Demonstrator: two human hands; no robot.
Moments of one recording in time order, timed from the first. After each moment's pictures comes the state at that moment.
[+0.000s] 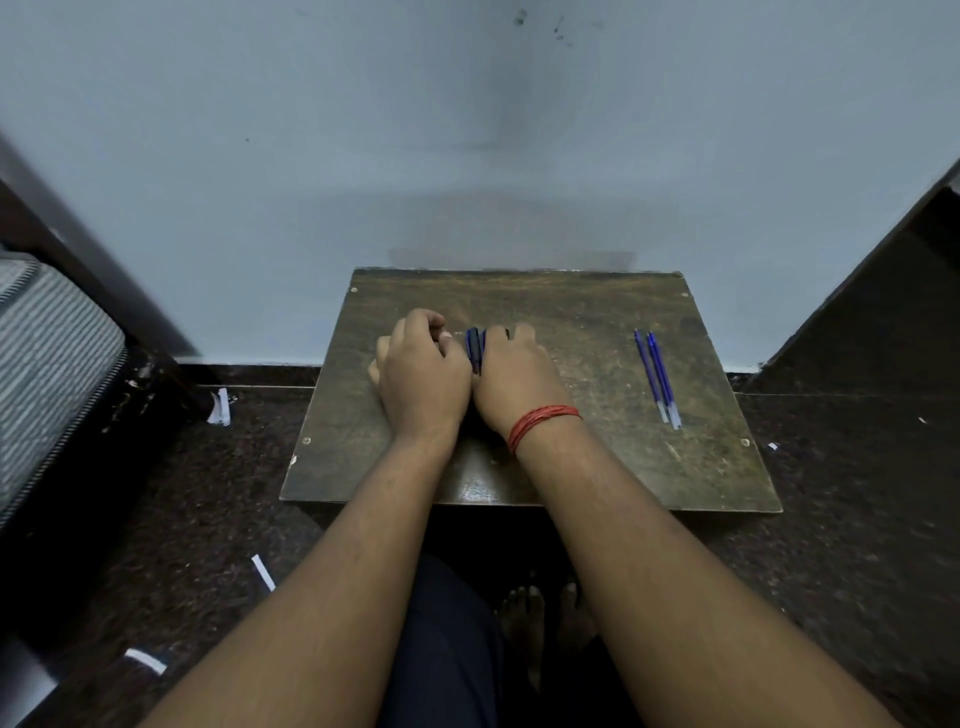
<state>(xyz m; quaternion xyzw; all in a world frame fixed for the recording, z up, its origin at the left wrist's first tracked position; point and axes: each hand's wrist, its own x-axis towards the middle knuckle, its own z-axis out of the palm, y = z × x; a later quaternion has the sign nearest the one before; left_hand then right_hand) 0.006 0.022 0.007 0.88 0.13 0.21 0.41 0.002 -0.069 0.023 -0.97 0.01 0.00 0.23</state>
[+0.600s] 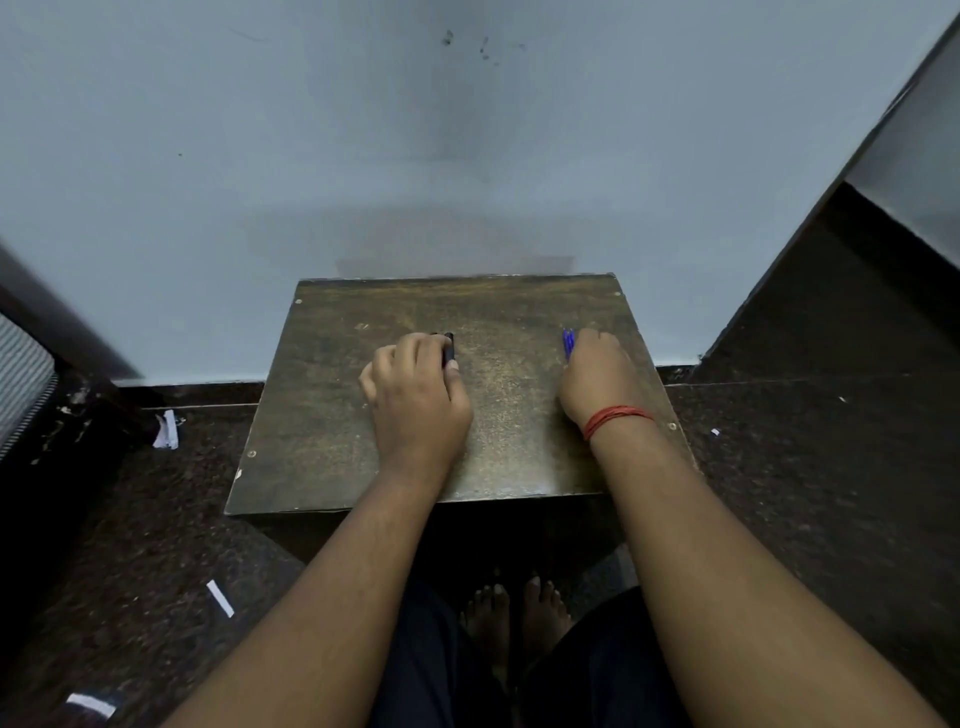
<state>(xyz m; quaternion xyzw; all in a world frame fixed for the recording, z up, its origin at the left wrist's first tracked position) -0.024 -0.014 -0.009 0.93 -0.02 0.26 0.28 -0.011 -0.197 0.021 -0.97 0.16 -0.03 0.17</state>
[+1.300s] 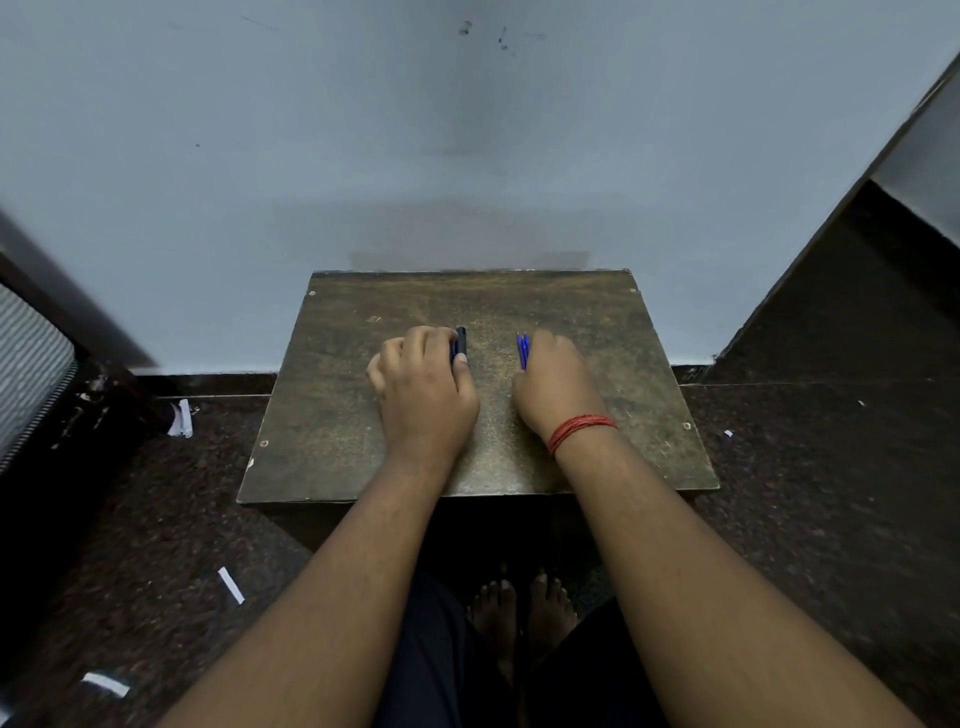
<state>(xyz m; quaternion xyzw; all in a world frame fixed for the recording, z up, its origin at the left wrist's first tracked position) -0.019 -0.011 -0.012 0.93 -0.01 0.26 0.26 -0.010 -0.147 0.013 -0.97 0.10 -0.04 0.22</state>
